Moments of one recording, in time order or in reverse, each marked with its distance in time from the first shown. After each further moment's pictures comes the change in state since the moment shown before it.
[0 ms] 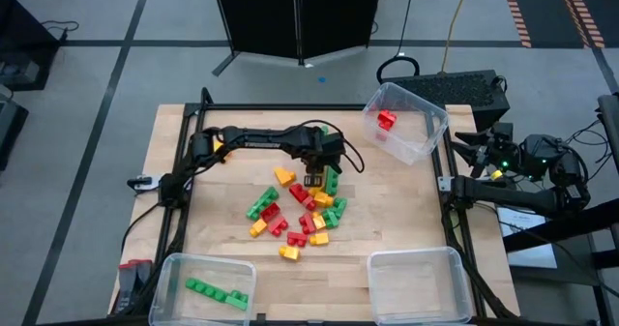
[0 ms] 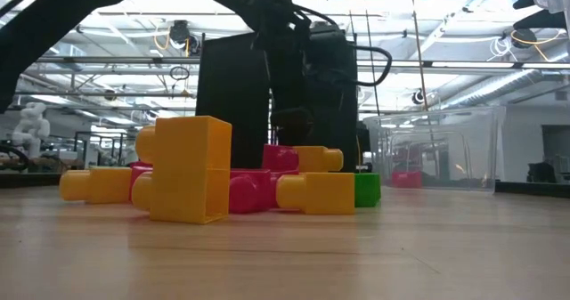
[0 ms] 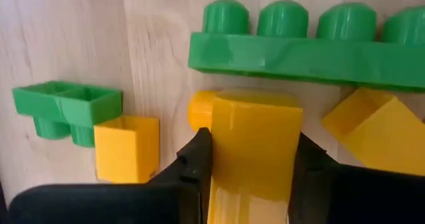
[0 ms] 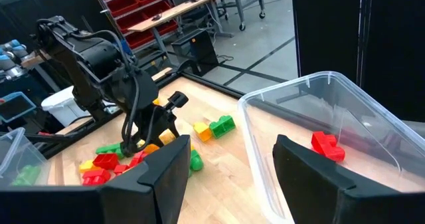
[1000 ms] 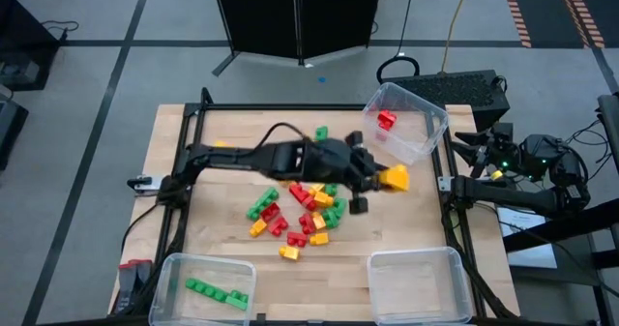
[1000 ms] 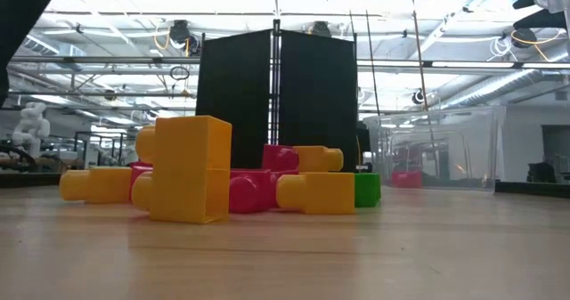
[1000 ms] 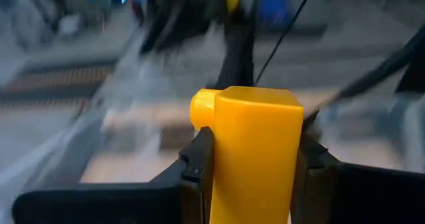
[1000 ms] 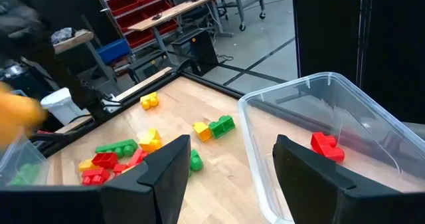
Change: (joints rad) left arm -0.309 -0.116 0.434 0.479 -0.014 -0.191; right arm 0.000 0.000 0.000 0.002 -0.001 -0.011
